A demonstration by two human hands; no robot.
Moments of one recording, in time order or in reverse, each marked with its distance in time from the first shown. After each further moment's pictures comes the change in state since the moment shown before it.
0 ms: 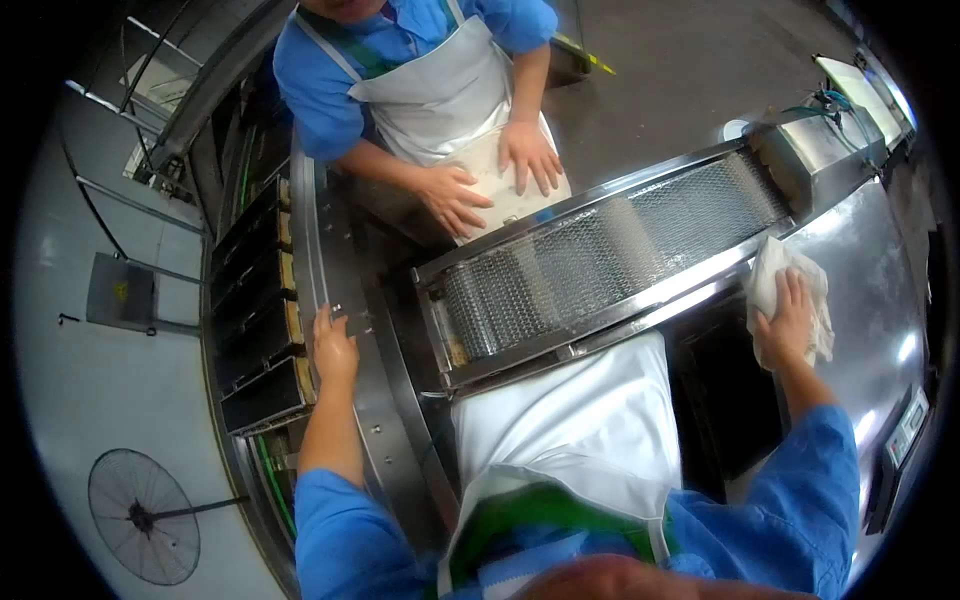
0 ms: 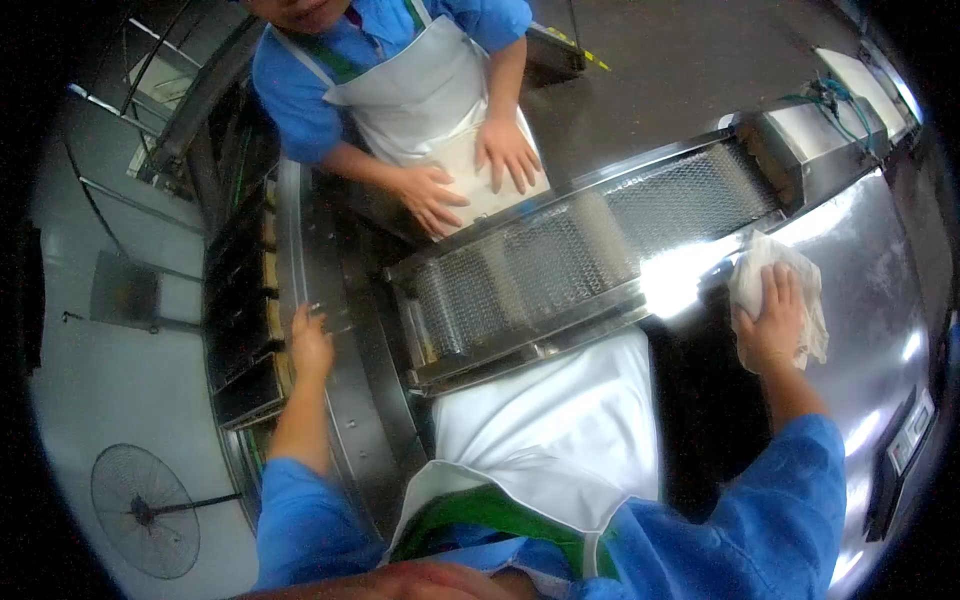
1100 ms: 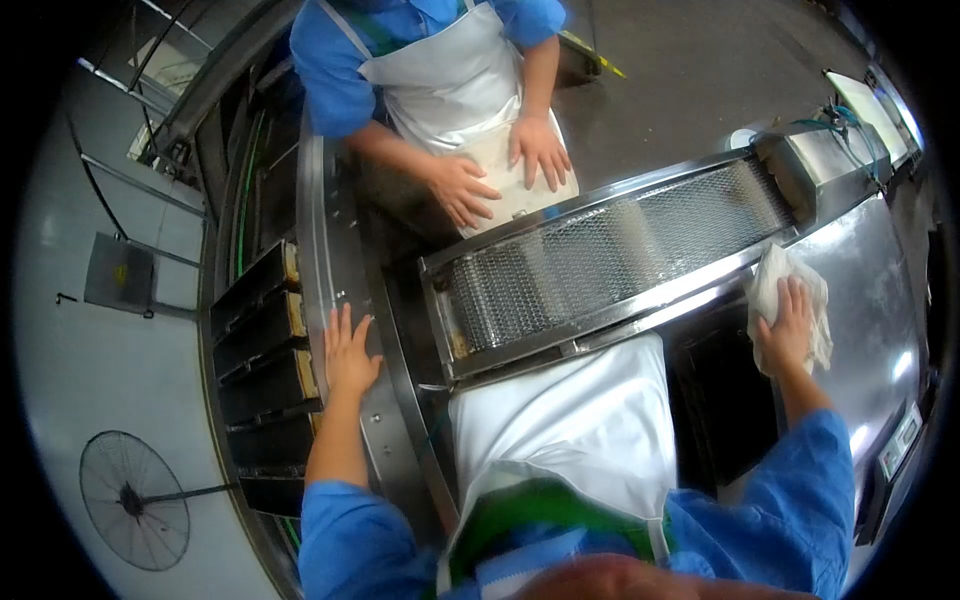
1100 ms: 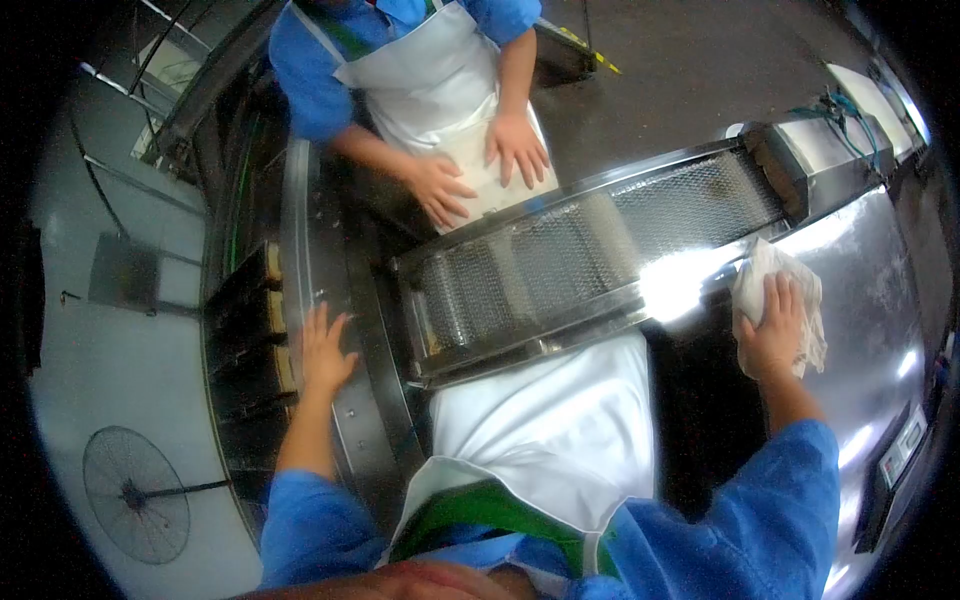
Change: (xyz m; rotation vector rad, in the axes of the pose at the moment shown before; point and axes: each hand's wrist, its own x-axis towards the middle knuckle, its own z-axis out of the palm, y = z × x) left_hand -0.041 0.015 -0.018 0.081 -0.200 0.156; right_hand -0.002 0.005 0.005 -0.012 0.048 -0.048
